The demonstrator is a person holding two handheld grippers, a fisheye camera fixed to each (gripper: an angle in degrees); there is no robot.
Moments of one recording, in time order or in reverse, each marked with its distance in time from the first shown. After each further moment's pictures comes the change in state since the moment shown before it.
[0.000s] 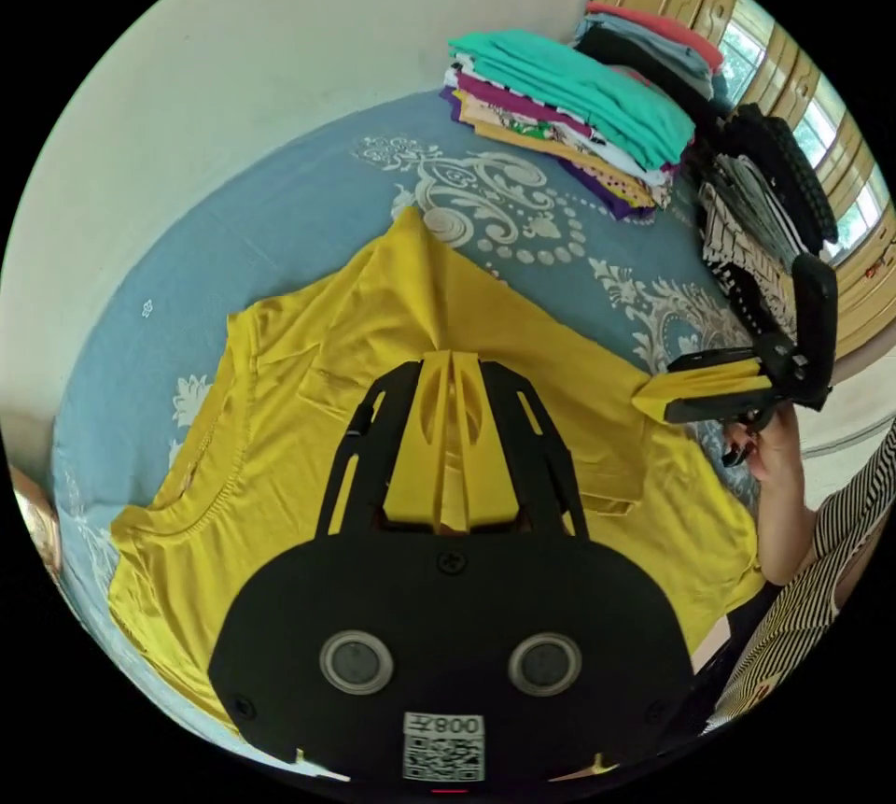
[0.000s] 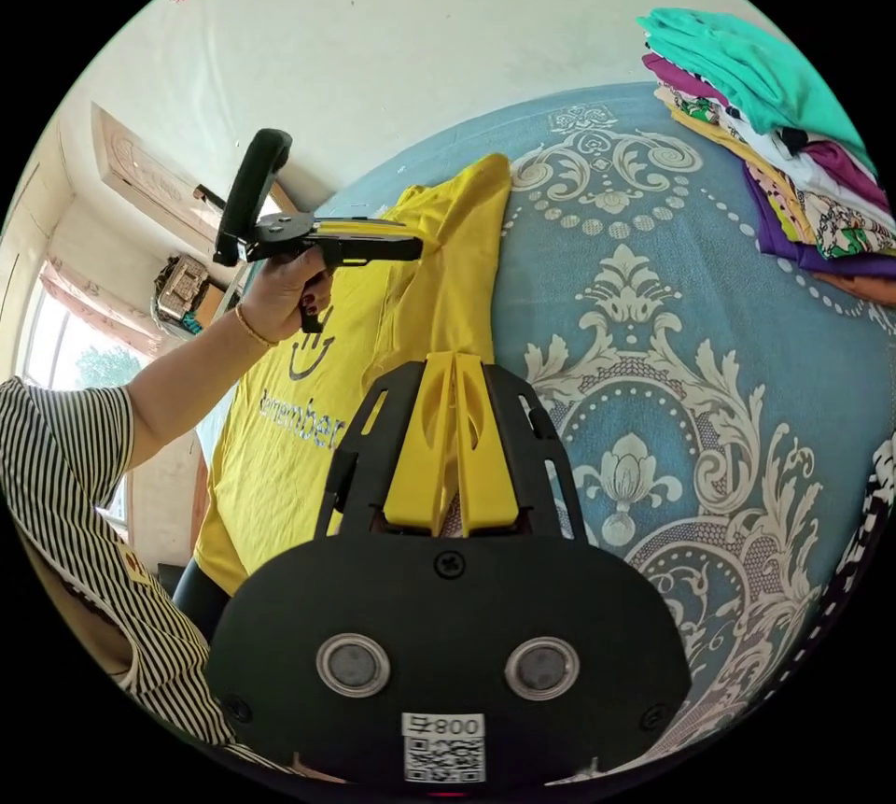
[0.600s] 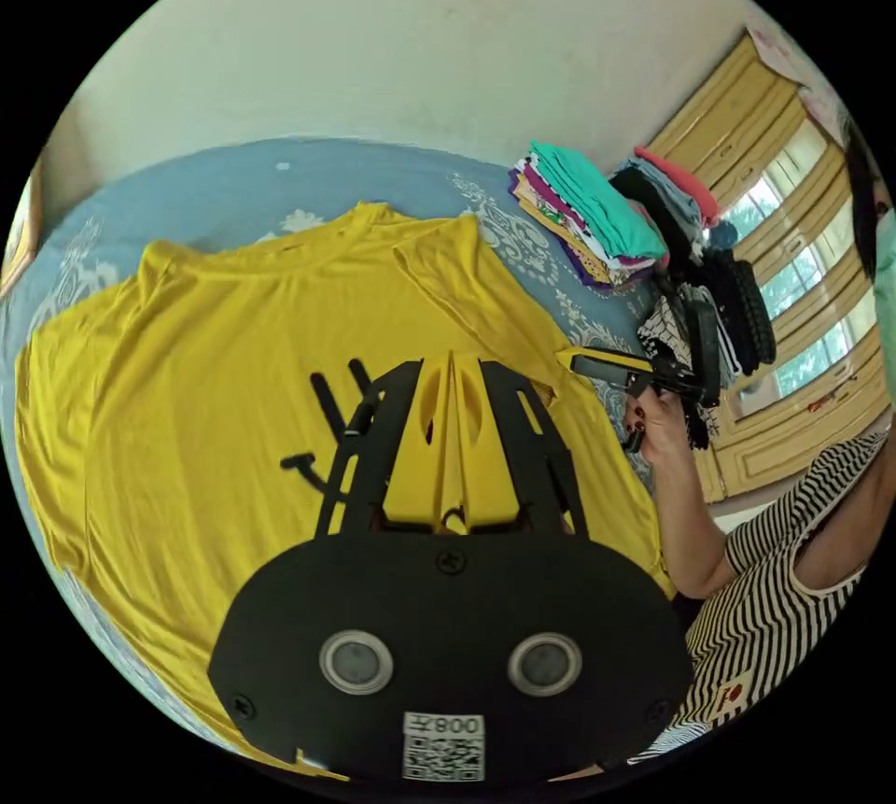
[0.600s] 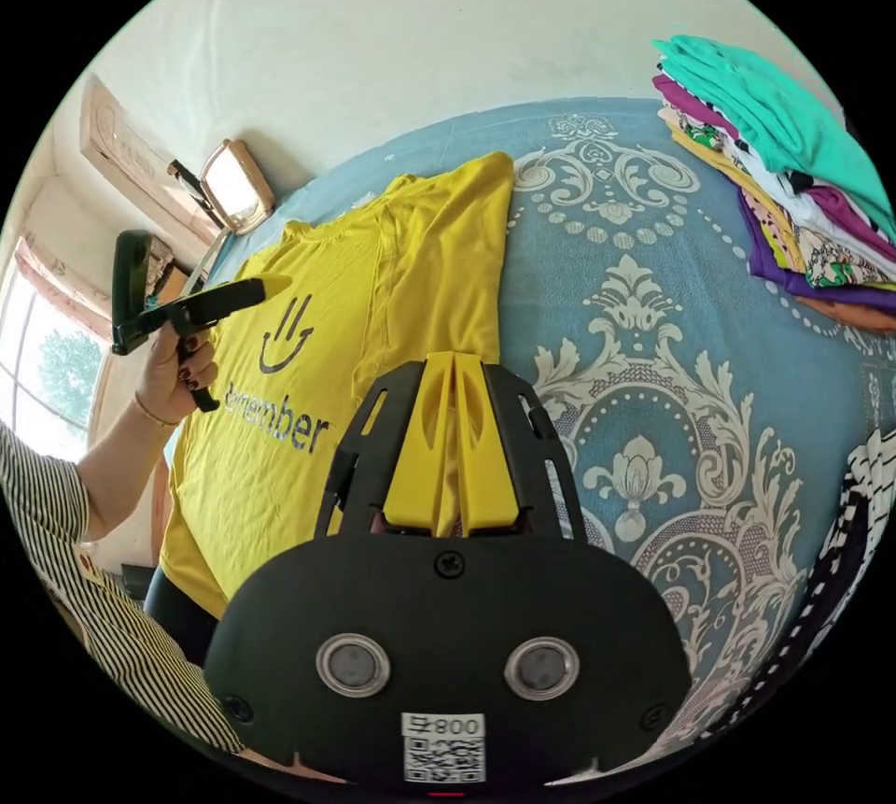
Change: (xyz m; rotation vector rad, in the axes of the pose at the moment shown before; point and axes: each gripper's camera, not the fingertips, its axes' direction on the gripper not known) left arm -0.147 0.404 -0.190 0.244 0.161 -0.429; right arm -0.071 -0.046 0.040 -0.011 0.156 -0.042
